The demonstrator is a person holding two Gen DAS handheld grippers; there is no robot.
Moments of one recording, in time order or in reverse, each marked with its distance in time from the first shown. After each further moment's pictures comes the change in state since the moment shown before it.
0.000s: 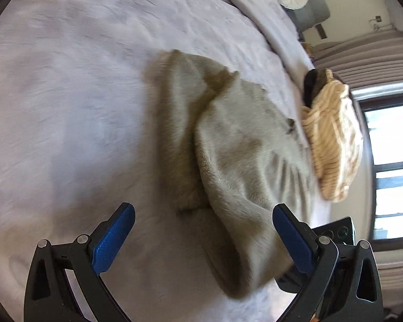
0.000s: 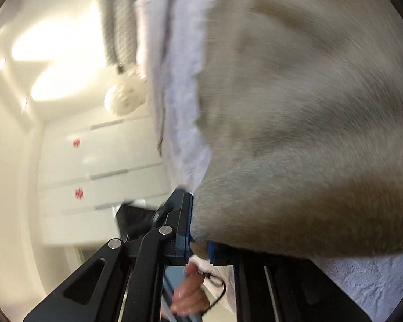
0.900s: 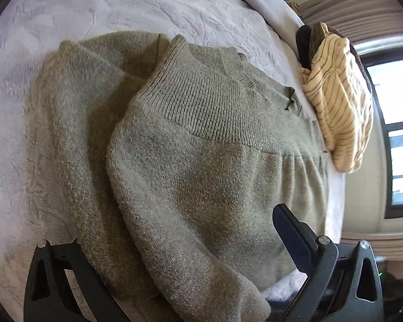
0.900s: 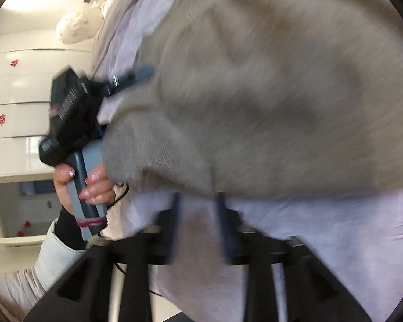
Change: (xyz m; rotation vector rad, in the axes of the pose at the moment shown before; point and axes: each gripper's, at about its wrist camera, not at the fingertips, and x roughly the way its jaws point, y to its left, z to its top) left arm 0.089 -0.071 0.019 0.195 0.126 0.098; right arm -0.059 0.002 -0.001 -0.267 0.206 -0.513
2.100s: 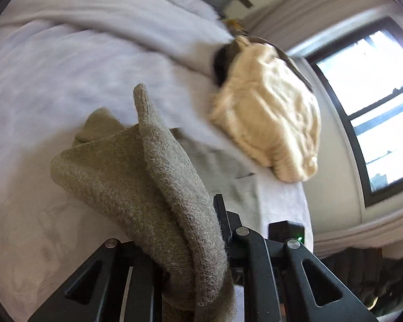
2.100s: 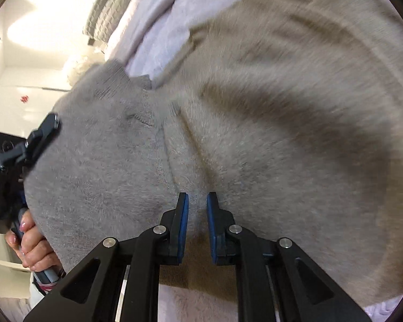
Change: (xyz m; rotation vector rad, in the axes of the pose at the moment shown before) left arm -0.033 -0.158 0.028 0.202 -0.155 -0.159; right arm -0.046 -0.074 0.072 0.055 -0.209 0.089
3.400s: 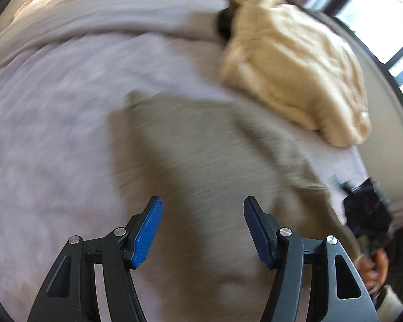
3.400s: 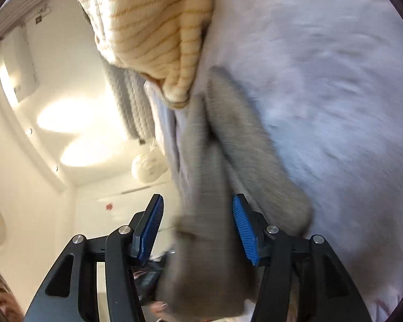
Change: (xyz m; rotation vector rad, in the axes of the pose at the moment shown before) left arm 0.082 -0.028 -0.036 0.134 0.061 0.343; right arm -0.095 -0.157 0.037 0.472 -0.255 0.514
